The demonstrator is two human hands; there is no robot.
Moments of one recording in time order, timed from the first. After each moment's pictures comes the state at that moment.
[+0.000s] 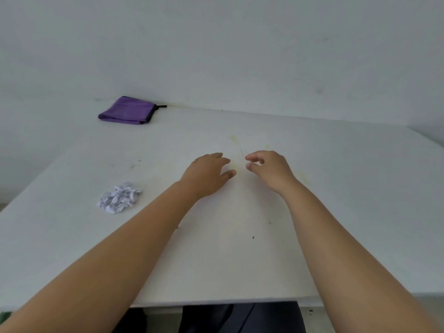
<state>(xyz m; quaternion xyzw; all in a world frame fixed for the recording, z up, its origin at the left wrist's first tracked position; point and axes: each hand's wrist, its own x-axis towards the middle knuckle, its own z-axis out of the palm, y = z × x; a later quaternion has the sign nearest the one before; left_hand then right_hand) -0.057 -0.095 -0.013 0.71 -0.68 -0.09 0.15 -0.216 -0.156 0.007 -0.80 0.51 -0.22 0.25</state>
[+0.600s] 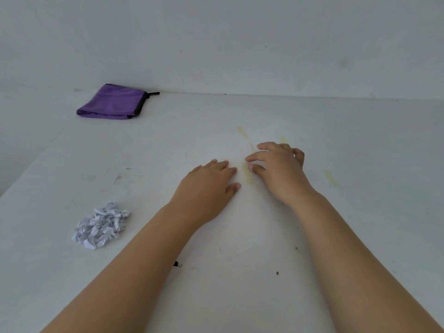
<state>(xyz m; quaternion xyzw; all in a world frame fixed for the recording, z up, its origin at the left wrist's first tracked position) -0.048 -0.096 -0.021 0.70 -0.70 -0.09 0.09 -0.194 -0.182 -0.017 -0.85 0.50 -0.14 0.07</state>
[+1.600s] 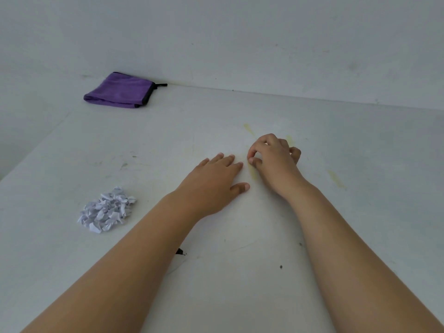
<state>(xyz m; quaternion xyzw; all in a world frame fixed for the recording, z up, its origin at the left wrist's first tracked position) -0.046 -0.091 -0.017 0.68 -0.72 -0.12 0.06 -0.176 -0.188 -0.024 -0.85 0.49 -0.15 0.09</state>
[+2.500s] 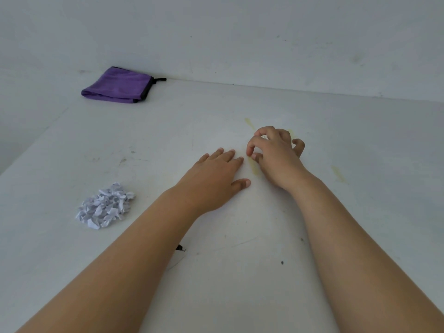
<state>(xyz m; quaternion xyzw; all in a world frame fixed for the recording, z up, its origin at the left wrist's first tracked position) -0.048 -0.090 -0.017 0.68 -0.72 -0.12 0.05 -0.180 -0.192 -0.025 -0.87 0.47 -0.13 0.08</state>
